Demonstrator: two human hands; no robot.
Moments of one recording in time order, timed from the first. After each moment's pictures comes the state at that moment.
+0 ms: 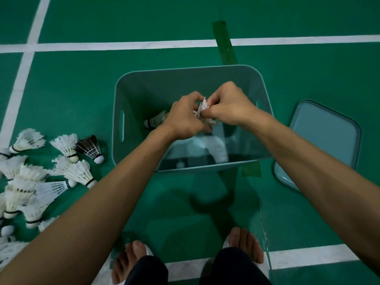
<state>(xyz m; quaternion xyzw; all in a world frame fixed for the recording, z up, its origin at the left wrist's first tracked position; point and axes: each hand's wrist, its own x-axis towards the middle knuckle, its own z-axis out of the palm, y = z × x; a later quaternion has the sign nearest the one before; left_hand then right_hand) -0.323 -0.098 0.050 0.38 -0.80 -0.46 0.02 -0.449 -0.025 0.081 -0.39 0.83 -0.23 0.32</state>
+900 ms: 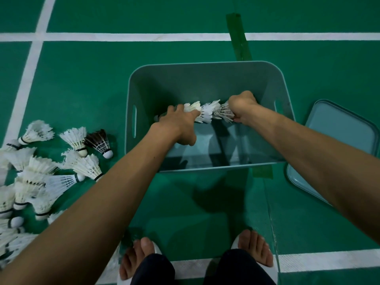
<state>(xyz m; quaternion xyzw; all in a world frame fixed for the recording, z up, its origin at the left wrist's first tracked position) -0.297 -0.123 0.028 0.35 -0.87 -0.21 -0.27 -0.471 -0.063 0.003 -0.08 0.88 -0.33 0.34</state>
